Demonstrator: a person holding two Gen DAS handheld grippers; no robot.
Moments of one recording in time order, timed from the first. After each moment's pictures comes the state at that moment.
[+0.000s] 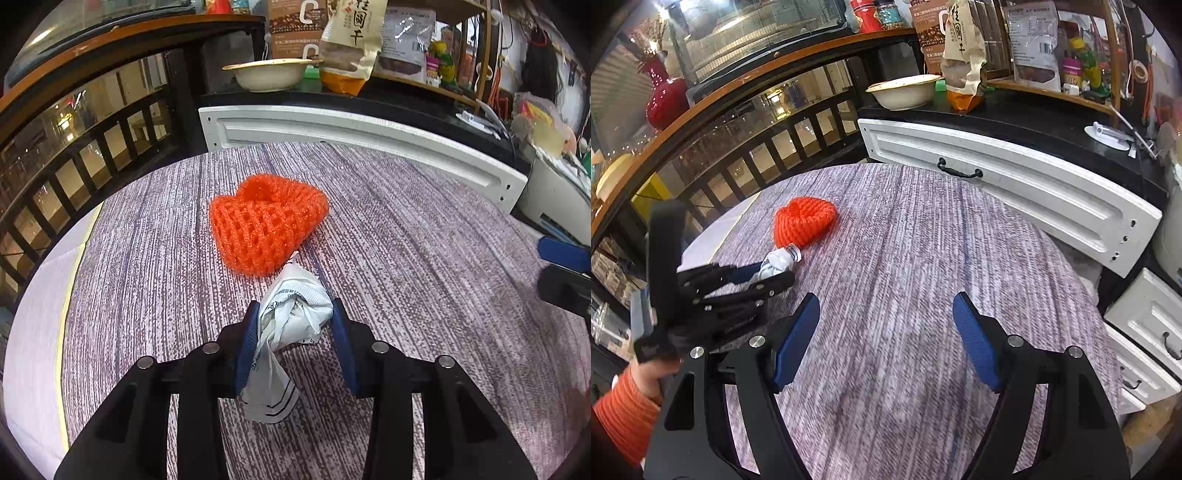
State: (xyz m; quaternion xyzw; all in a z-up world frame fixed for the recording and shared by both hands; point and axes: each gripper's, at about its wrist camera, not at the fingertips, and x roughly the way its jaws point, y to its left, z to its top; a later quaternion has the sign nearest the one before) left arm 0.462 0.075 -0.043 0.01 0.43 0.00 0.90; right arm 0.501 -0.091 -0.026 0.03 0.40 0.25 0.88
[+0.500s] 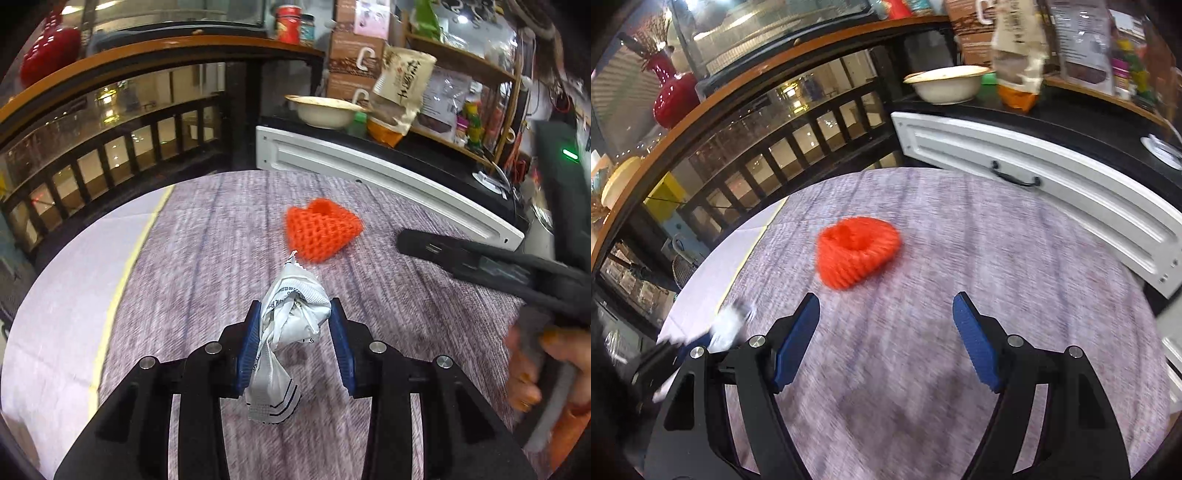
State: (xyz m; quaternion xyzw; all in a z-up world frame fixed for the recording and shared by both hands) left arm 0.389 0.101 -0.003 -0.06 0.37 0.07 0.92; right arm 0.539 -0.001 -0.024 0.03 0.41 0.29 0.86
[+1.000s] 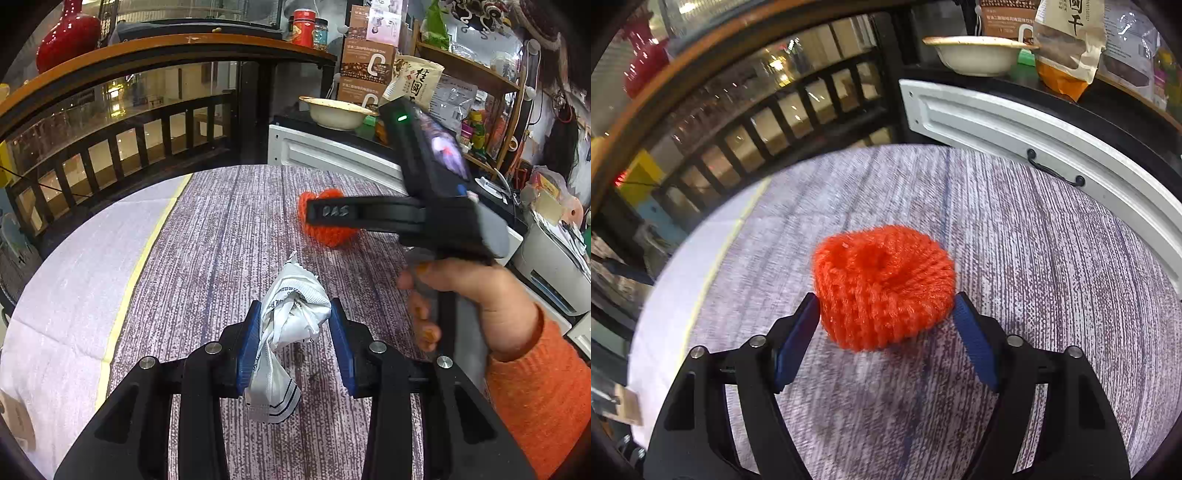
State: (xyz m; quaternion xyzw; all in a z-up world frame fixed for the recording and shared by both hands) left arm 0.371 0.109 -0.005 -0.08 0.37 0.07 0.92; right arm 0.586 0.092 -0.061 -0.02 0.46 0.25 0.85
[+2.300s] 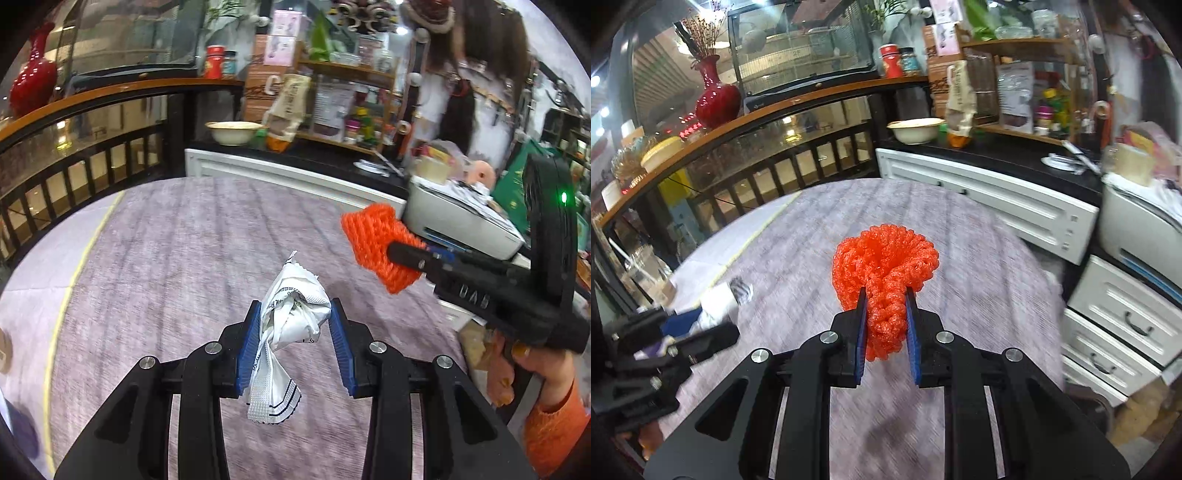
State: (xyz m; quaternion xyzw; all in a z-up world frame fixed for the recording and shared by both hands) left arm 0.229 -0.039 0.026 -0.06 0.32 -0.06 0.94; right arm 0.316 -0.166 0.011 -0.01 0.31 0.25 0.92
